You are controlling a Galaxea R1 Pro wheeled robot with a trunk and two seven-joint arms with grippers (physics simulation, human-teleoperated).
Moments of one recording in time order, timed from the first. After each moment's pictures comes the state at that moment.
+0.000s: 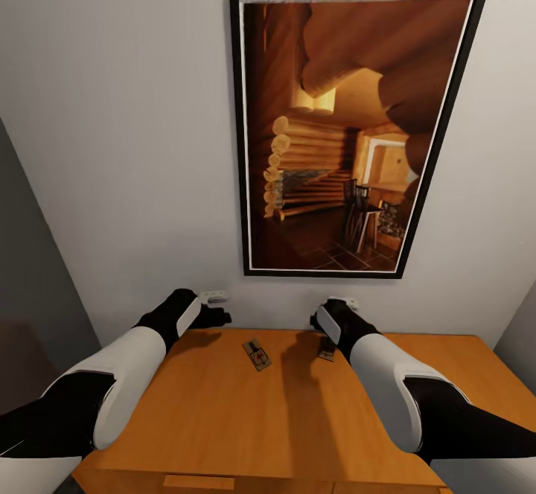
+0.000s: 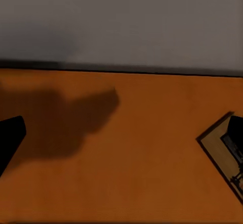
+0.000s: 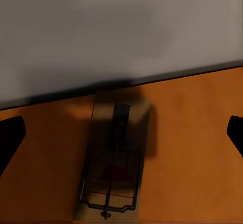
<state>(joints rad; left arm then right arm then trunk) -1.07 -0.07 -0.06 -0.30 0.17 0.69 0.01 -1.05 0.17 -0.13 -0.24 -0.08 0.49 -0.44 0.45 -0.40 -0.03</state>
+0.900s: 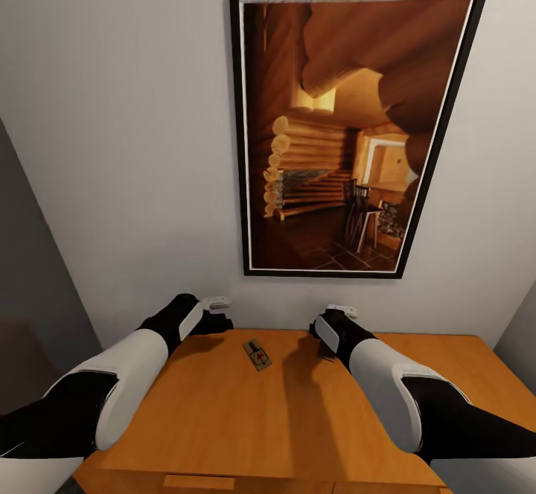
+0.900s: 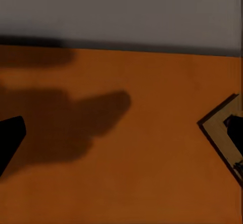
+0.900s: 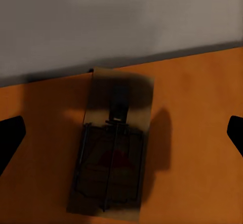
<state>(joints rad) -1.07 -0.08 -0.06 -0.25 0.17 0.68 0.00 -1.05 0.17 -0.13 -0.15 -0.08 0.40 -0.44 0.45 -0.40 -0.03</state>
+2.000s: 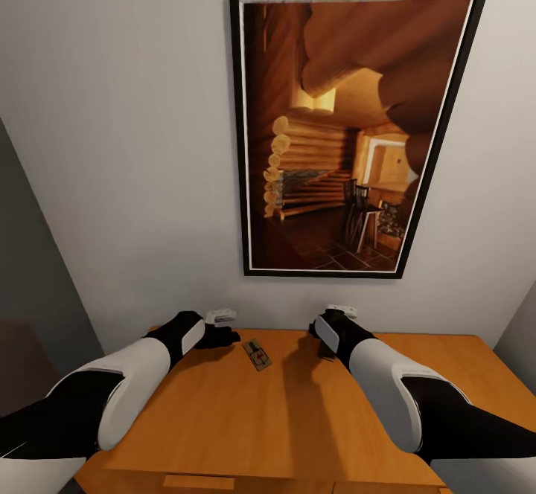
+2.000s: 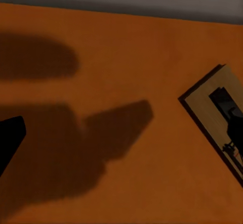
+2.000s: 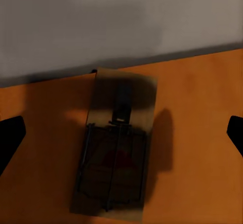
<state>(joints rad) -1.07 -0.09 -0.06 -0.08 0.17 0.51 -0.10 -1.05 0.17 -0.12 -0.15 -0.07 0.40 -0.43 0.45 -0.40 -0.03</state>
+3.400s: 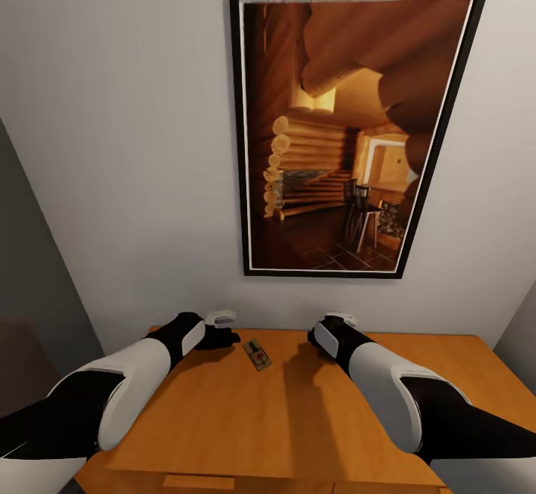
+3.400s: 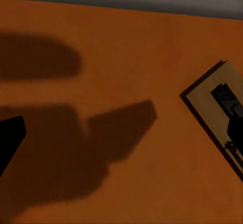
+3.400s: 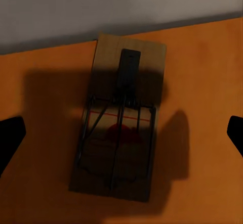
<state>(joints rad) -1.07 -0.09 -0.06 -0.08 0.17 0.50 -0.10 -1.05 0.17 -0.13 -0.09 -0.09 0.37 -0.43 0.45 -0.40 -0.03</state>
